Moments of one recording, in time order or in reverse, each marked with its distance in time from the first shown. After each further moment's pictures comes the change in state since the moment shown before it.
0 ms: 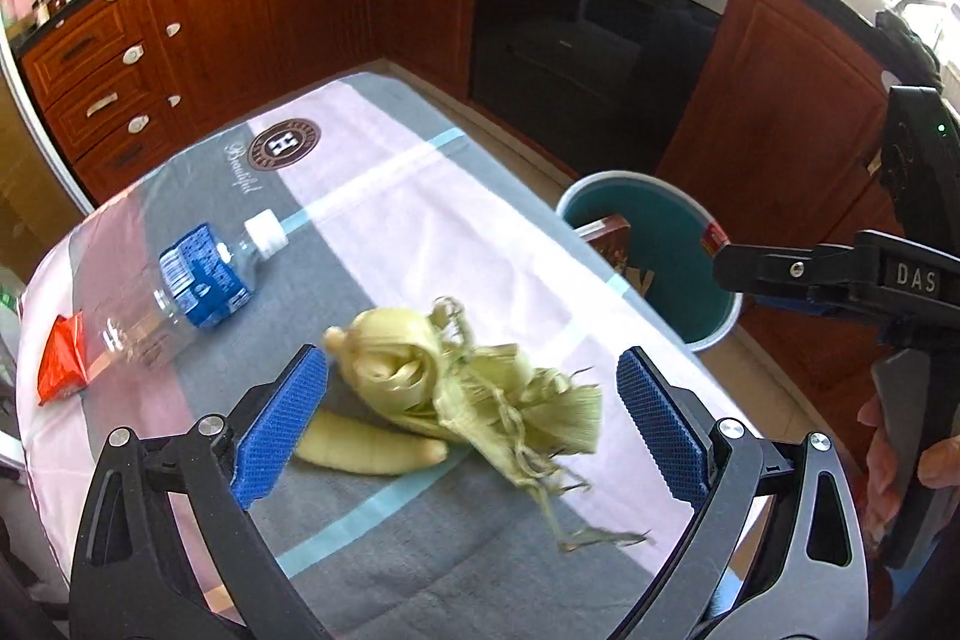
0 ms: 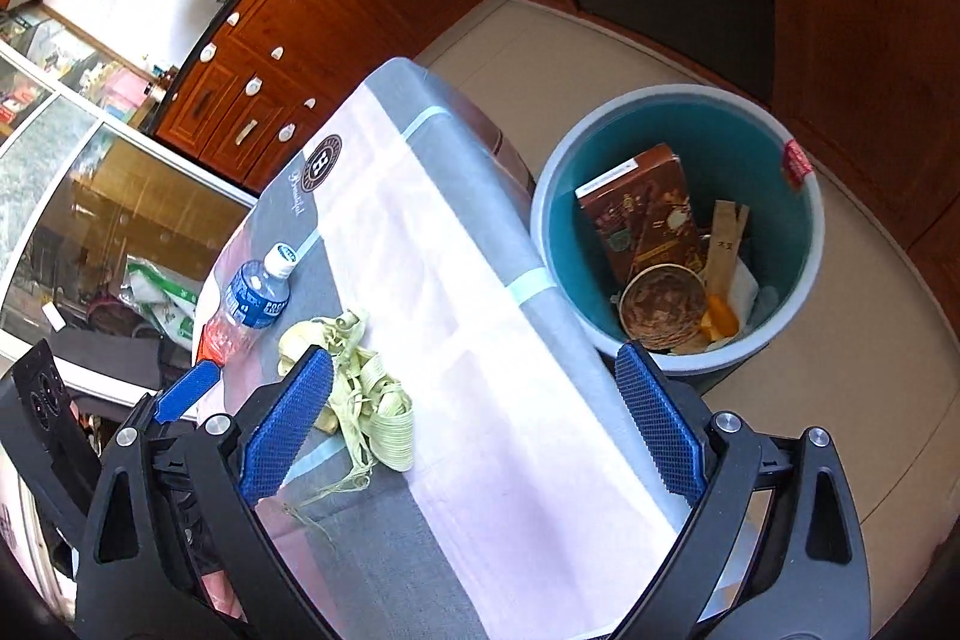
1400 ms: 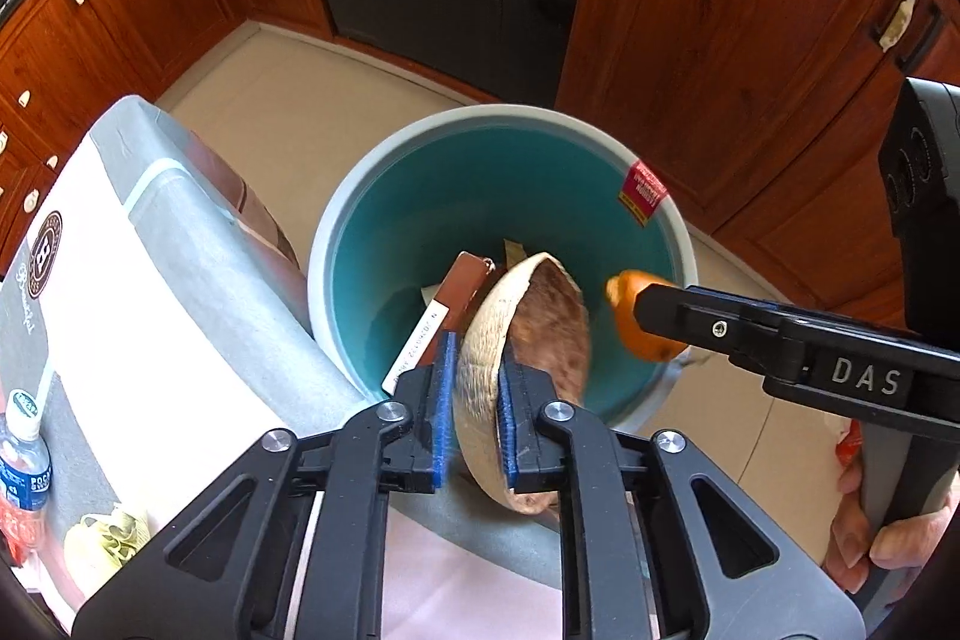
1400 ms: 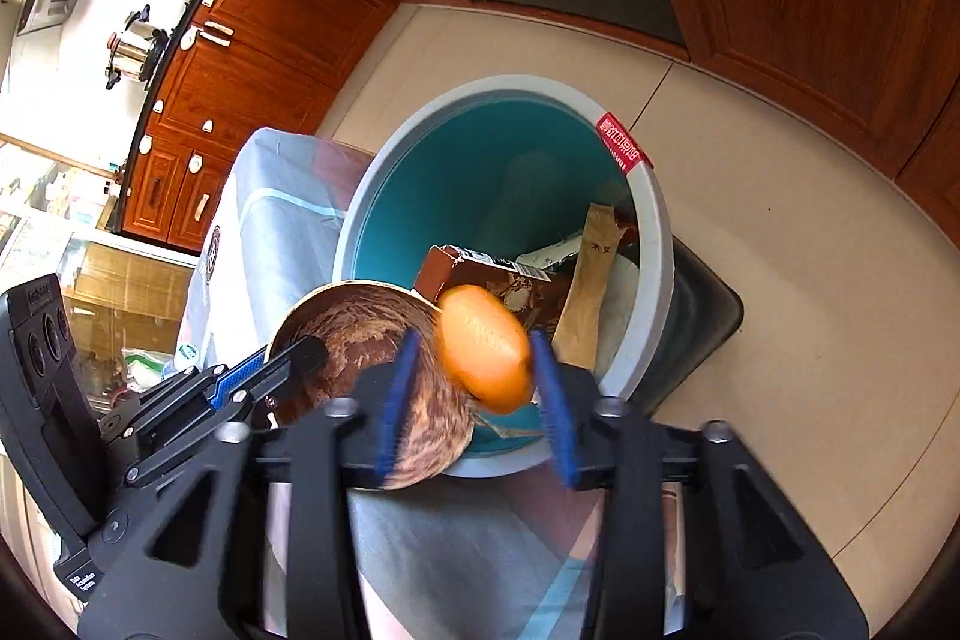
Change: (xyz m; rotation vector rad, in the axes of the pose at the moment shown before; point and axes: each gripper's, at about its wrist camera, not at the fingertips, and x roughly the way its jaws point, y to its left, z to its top) left arm 0.162 -0.182 0.069 0.266 0.231 -0.071; right arm 0.029 -0.178 0.033 0.245 -0.007 0.026
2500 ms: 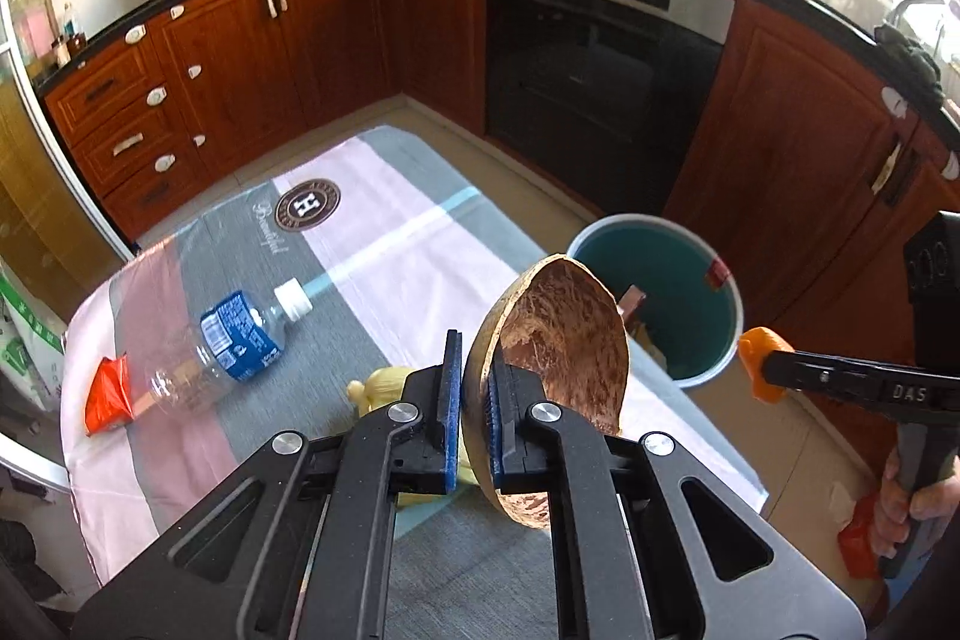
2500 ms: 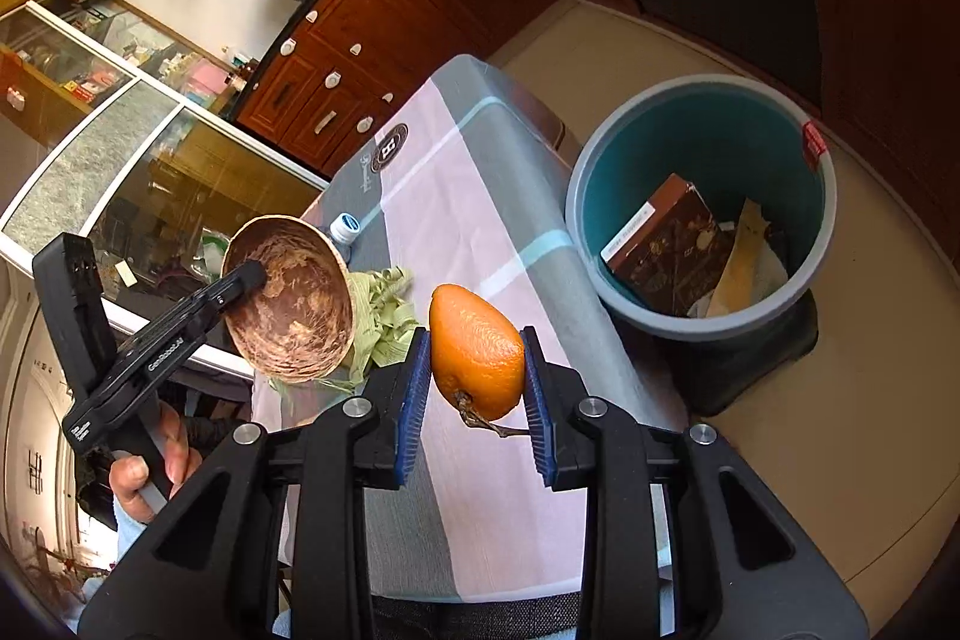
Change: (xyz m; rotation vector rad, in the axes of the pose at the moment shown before) left arm -0.194 0.115 -0.111 -0.219 -0.303 0.141; right arm -0.068 0.119 -0.089 -0.295 0.002 0.182
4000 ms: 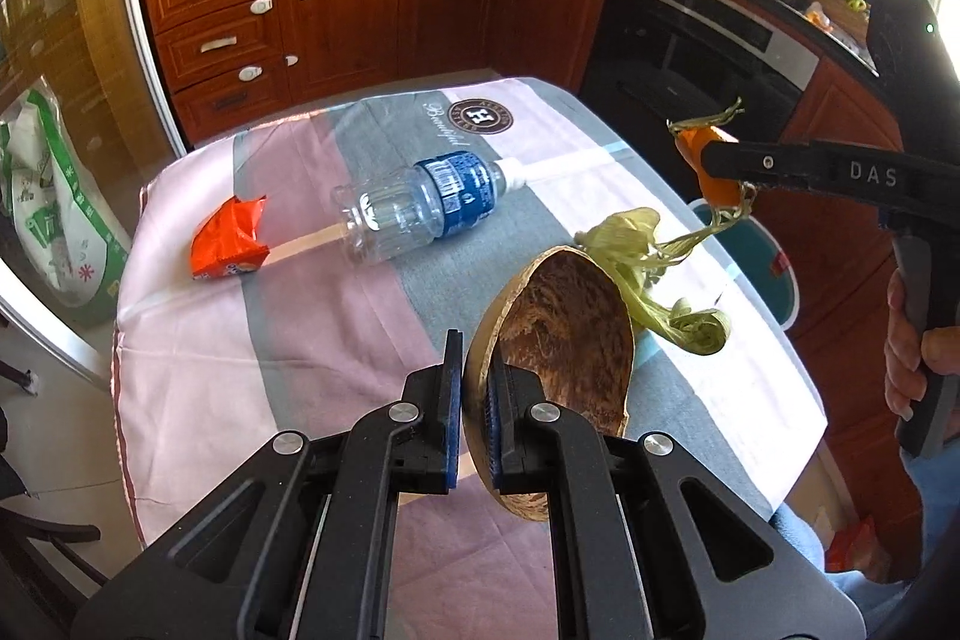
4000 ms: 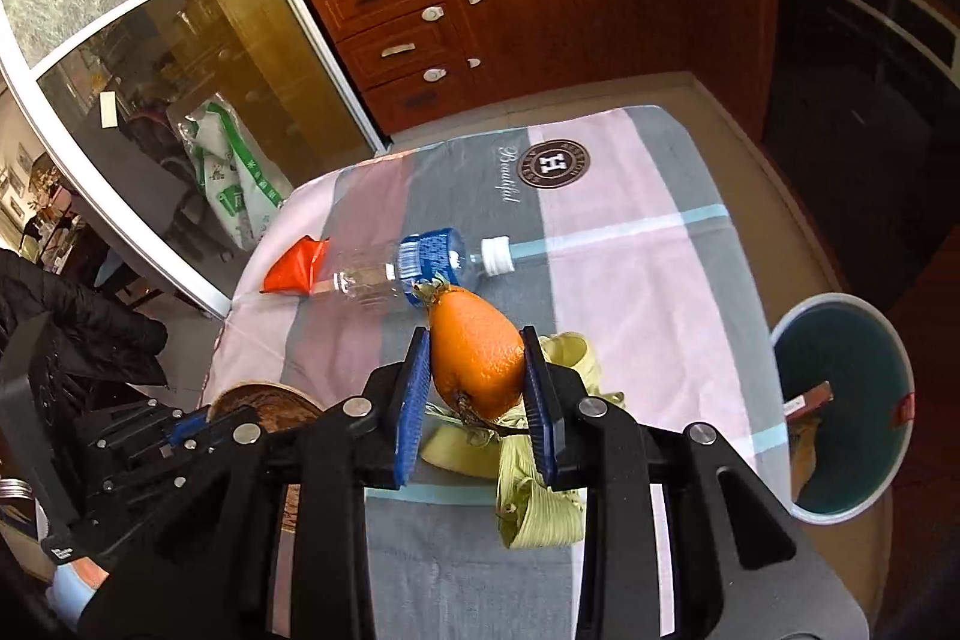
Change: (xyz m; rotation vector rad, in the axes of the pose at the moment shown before) left arm -0.052 0.147 -0.111 -0.230 0.024 0.039; right arm 0.121 0.215 0.014 -0.472 0.056 -0.159
